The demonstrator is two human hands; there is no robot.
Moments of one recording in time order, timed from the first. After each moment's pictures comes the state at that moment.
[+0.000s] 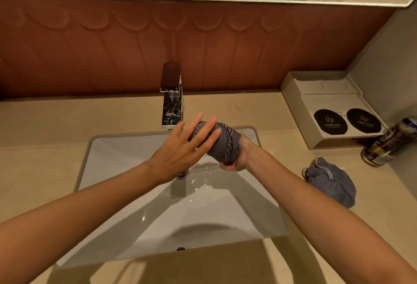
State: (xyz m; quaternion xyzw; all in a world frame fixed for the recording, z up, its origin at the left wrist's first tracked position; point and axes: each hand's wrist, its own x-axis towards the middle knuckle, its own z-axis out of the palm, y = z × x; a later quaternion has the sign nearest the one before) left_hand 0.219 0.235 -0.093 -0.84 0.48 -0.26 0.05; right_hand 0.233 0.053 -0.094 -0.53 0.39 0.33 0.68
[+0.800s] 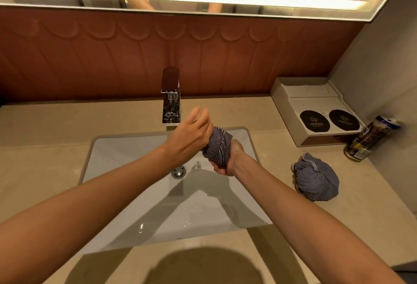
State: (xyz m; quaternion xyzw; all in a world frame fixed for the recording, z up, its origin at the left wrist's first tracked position) left_hand 0.215 0.208 -0.064 -0.81 0.45 -0.32 0.22; right_hand 0.190 0.073 -0.081 -0.56 0.42 0.23 0.68
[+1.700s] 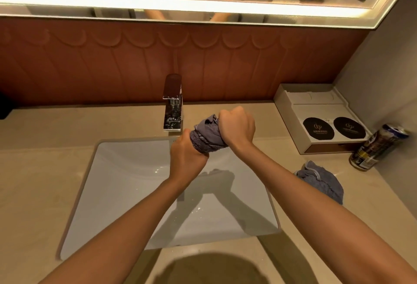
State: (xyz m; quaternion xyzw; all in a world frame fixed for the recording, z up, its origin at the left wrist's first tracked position) left_hand 0.182 0.186 -0.079 -0.89 0.03 -0.12 -0.43; right_hand 0.203 0.079 -0.010 -0.90 0.18 -0.08 0.39
